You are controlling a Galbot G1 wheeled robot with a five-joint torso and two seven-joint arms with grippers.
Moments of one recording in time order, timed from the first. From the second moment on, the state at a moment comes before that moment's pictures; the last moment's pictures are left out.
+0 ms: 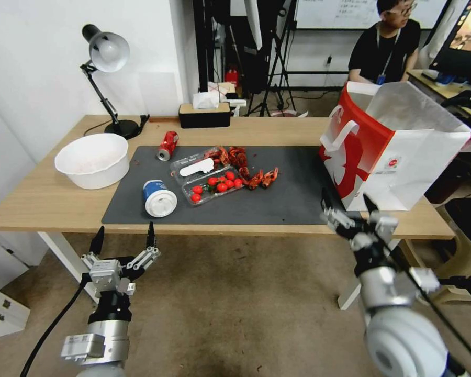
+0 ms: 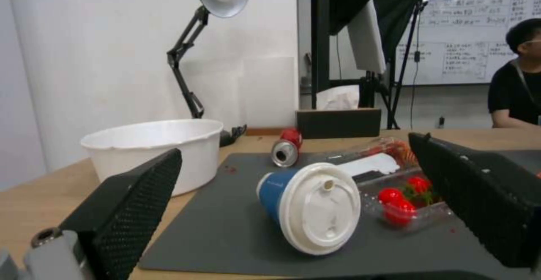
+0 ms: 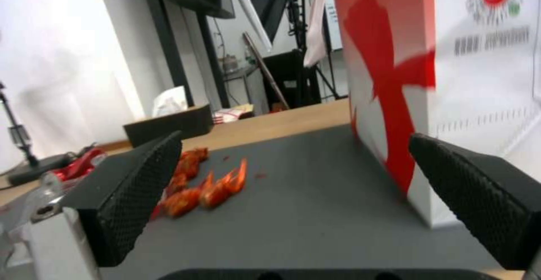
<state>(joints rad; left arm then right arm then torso) 1.80 -1.49 -0.58 -2.26 -0.12 -0.25 -0.07 -1.65 1.06 0.38 2.24 0.50 0.23 0.34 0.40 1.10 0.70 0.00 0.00</state>
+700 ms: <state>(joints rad) 1.72 -1.40 -0.57 -2.23 -0.23 -0.19 -0.09 -1.76 1.16 0.37 2.04 0.33 0.50 0.30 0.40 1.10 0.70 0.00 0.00</state>
